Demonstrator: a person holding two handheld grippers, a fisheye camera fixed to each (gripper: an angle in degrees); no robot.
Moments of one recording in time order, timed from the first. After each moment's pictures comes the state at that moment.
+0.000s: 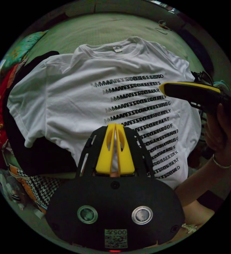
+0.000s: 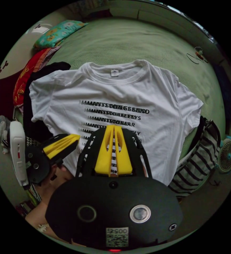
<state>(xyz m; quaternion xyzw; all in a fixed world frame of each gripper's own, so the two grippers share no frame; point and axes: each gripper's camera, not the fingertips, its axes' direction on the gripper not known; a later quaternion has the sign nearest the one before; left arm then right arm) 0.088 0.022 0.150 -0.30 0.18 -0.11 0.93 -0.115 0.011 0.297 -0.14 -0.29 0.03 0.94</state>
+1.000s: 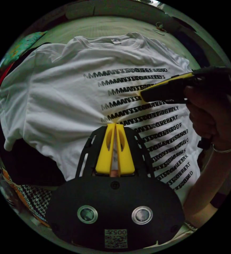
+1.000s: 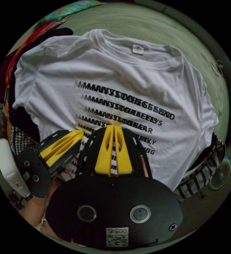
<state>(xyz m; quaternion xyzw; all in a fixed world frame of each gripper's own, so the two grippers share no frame) 0.115 0.100 0.043 -0.26 0.19 -0.10 0.94 -0.146 0.067 0.250 -0.20 -0.28 -0.07 0.94</state>
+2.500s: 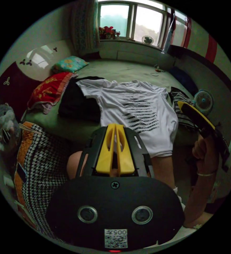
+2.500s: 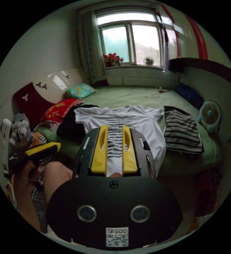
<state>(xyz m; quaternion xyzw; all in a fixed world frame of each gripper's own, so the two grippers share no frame) -0.026 0.449 -0.489 -0.05 0.07 -0.22 0.97 0.042 0.491 -0.286 0.23 -0.25 0.19 0.92</state>
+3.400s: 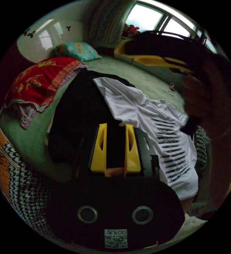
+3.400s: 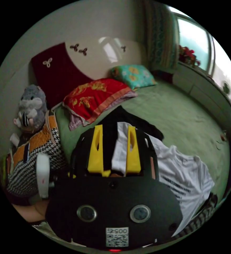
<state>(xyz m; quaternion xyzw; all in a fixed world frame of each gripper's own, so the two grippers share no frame) -0.313 0.515 -0.302 -0.02 0.14 -0.30 0.94 -0.286 0.035 -0.261 0.21 -0.37 -0.11 0.90</state>
